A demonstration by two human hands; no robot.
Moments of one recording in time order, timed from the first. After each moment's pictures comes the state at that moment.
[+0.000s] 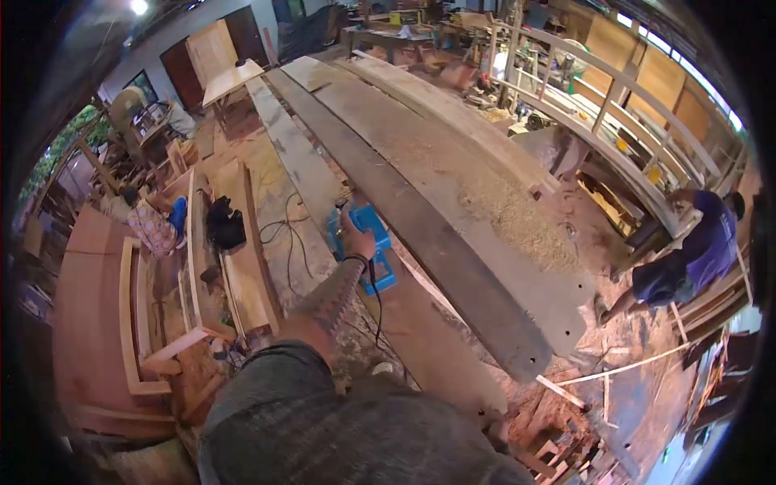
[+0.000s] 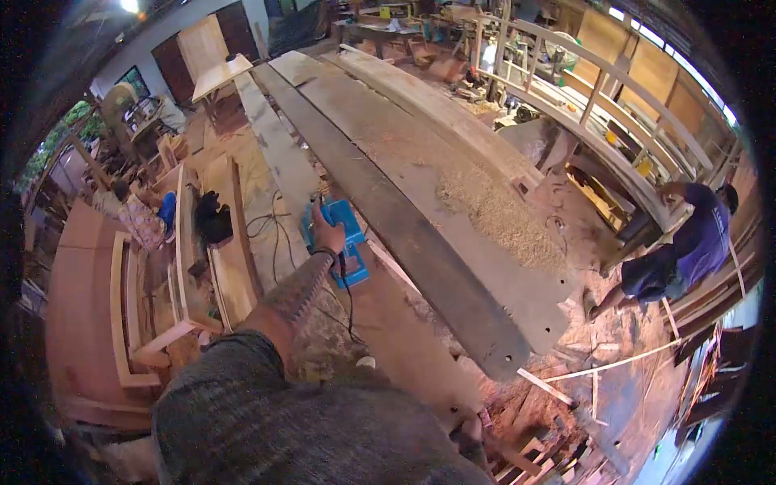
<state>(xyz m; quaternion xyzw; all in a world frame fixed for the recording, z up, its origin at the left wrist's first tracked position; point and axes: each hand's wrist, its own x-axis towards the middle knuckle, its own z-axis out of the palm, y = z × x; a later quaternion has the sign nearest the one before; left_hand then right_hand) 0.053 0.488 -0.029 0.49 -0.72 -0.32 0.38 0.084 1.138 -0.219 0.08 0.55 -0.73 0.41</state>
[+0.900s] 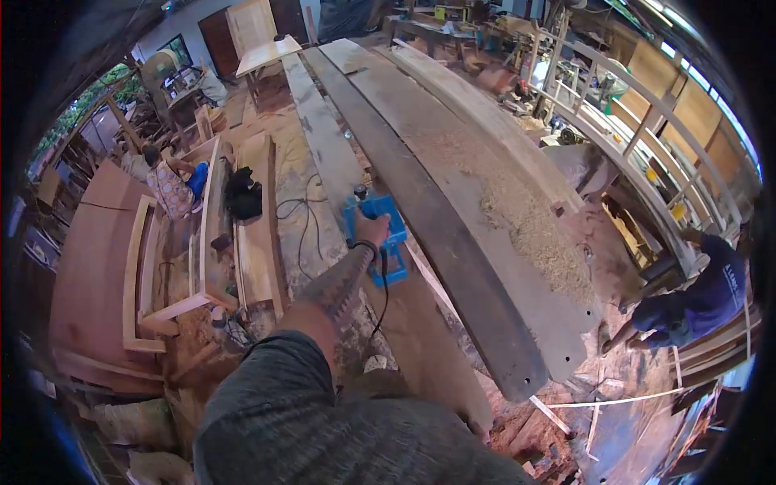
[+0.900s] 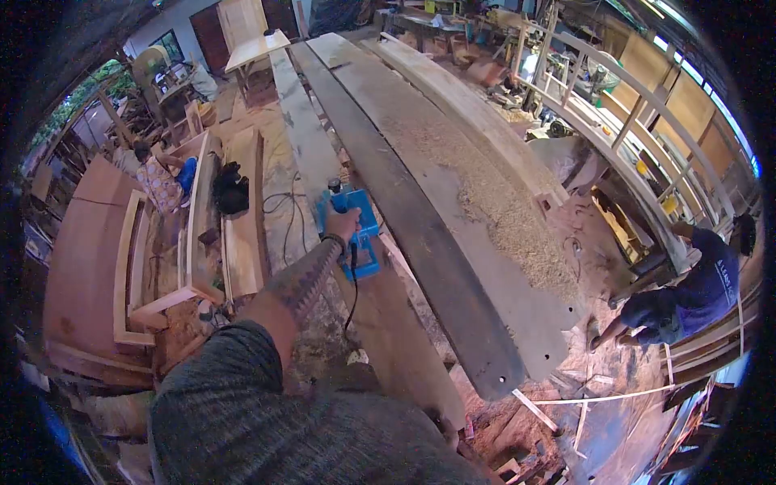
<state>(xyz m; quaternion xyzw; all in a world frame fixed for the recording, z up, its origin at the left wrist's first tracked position) 0.041 0.479 -0.033 0.50 -0.51 -0.58 0.39 0.080 1.109 -0.234 0.17 0.33 -0.80 0.46</state>
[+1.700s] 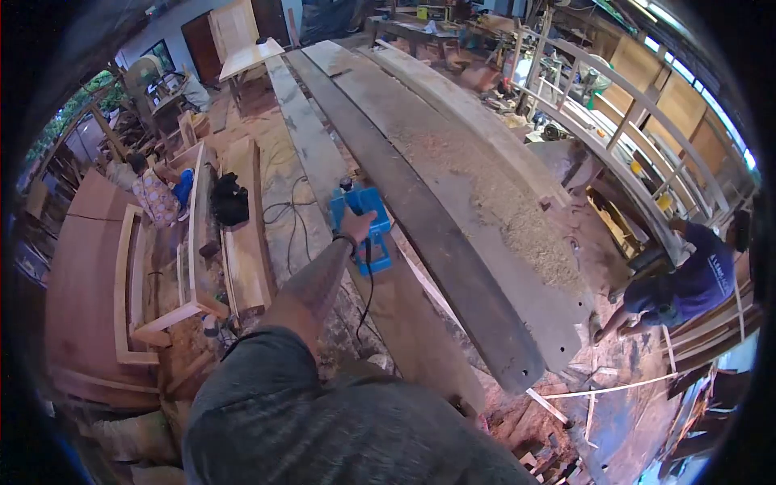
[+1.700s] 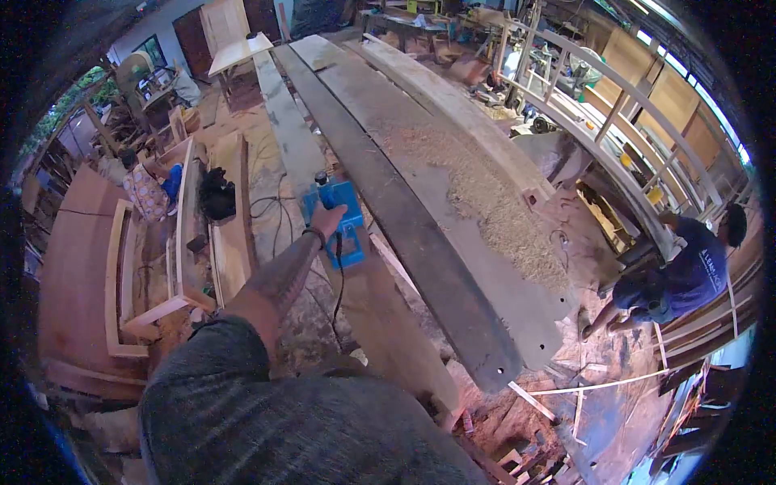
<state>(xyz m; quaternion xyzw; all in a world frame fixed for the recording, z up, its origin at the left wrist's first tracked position) 0.062 0.433 -0.045 0.41 -0.67 -0.50 0.36 0.083 1.086 -0.215 0.15 0.55 -0.71 0.41</state>
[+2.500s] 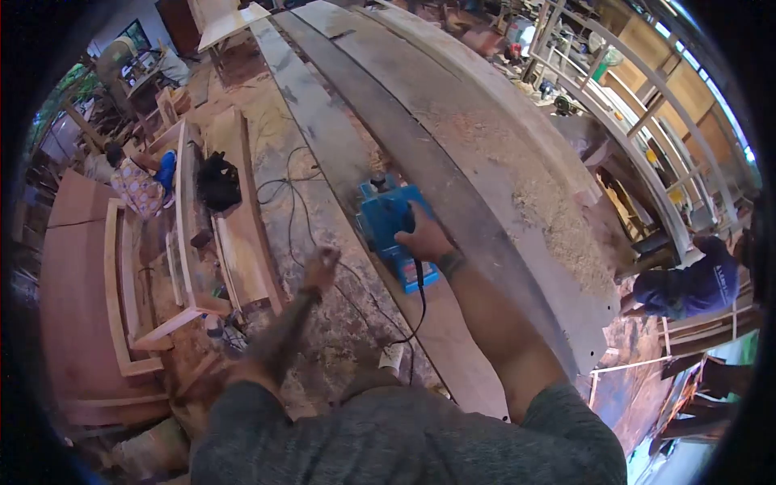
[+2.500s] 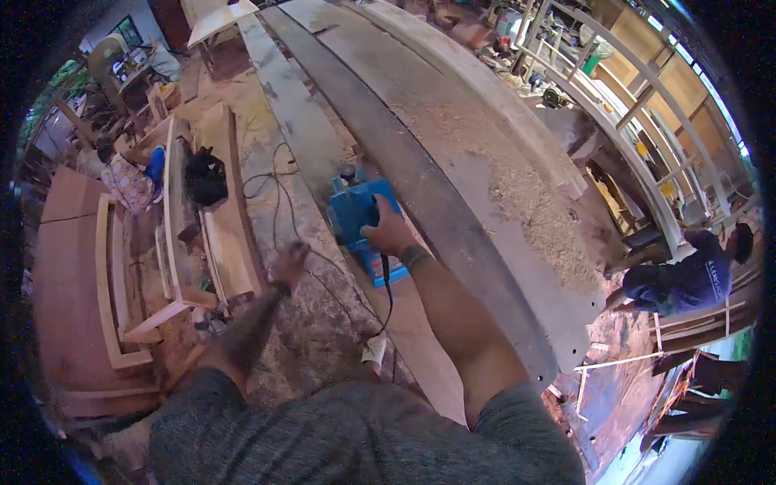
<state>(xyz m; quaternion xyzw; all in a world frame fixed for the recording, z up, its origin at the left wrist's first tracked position) 0.257 0.364 -0.114 0.47 -0.77 -0.36 0.23 -0.025 0.484 -0.025 -0.50 0.76 -0.36 0.22</state>
